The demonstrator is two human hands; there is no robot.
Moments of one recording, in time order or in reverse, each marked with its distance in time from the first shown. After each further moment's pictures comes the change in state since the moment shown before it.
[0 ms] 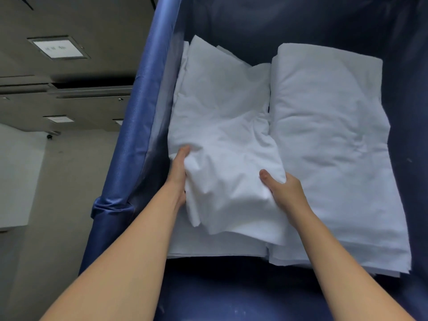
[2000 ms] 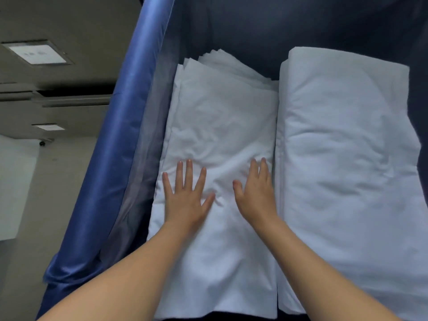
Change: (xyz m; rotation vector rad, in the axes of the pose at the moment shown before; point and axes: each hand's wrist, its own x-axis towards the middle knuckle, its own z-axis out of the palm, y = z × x) left_hand 0.109 -0.064 -0.015 1.874 0.231 0.917; right_hand 0.081 -0.004 0.087 -0.777 0.072 -0.435
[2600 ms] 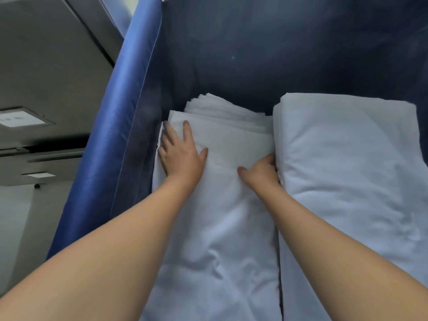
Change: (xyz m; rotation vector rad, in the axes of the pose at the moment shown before) left_hand 0.221 0.001 -0.105 -0.087 0.105 -0.318; right_hand 0.187 -0.019 -0.044 0.216 -0.045 0.427
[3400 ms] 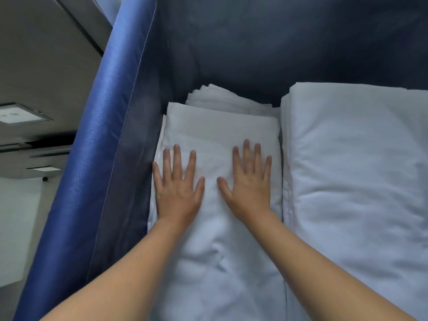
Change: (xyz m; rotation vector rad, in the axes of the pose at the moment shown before) left_hand -0.068 -0.052 0.063 0.028 0.209 0.280; right_hand -0.032 0.029 0.050 -0.360 0.239 -0.666
